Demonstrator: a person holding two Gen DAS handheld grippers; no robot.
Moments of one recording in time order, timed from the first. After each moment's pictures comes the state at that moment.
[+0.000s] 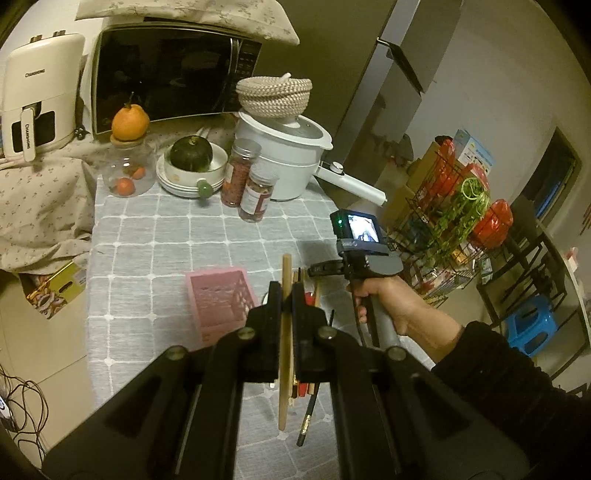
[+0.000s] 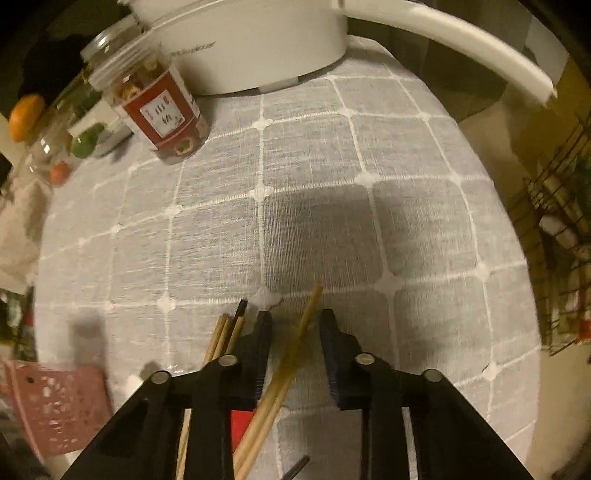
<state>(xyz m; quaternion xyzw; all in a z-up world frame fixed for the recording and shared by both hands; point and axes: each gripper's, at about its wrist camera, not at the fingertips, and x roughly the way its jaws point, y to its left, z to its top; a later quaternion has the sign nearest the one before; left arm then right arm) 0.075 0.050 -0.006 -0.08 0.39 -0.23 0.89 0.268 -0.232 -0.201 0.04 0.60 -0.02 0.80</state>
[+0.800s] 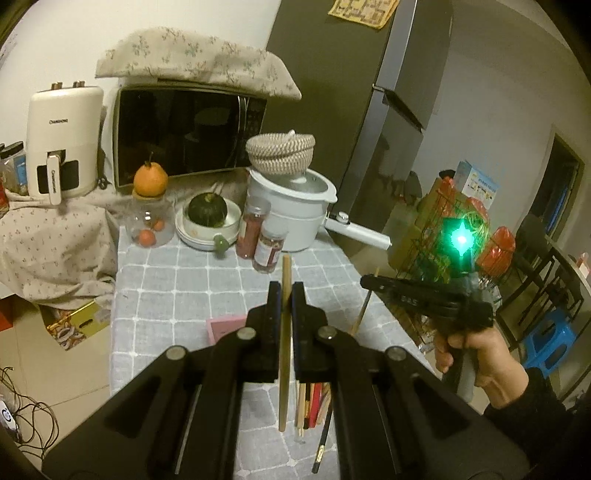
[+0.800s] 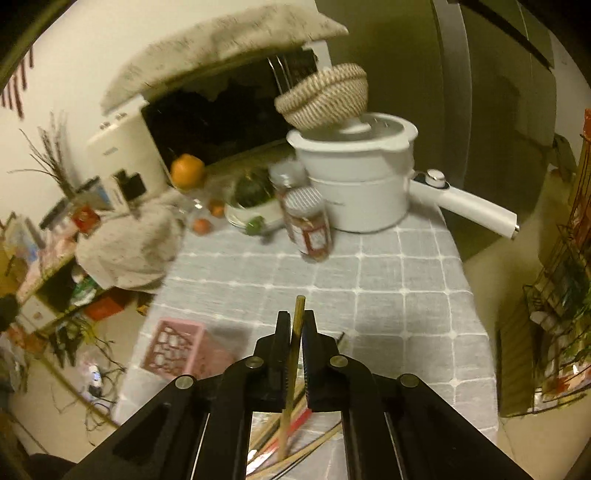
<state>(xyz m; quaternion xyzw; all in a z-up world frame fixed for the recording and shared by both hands) 0.053 0.059 0.029 -0.07 0.29 -0.19 0.93 0.155 -0.209 -0.034 0.05 0.40 0.13 0.91</state>
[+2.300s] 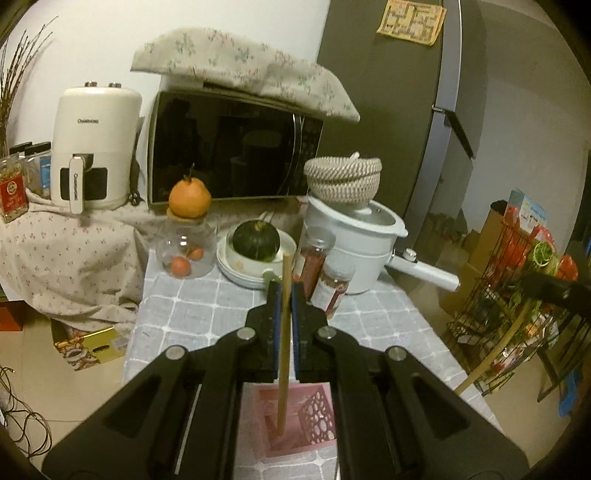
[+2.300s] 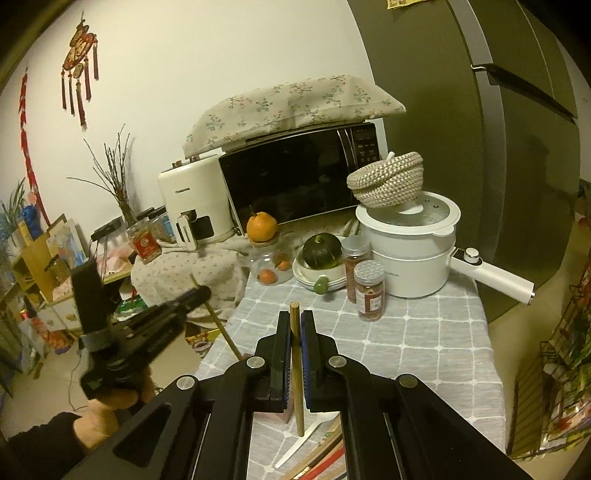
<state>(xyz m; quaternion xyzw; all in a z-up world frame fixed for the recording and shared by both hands) 0.126 0.069 -0.028 -0.08 0.23 -0.10 0.96 0.095 -0.177 0.045 0.04 0.29 0.22 0.93</state>
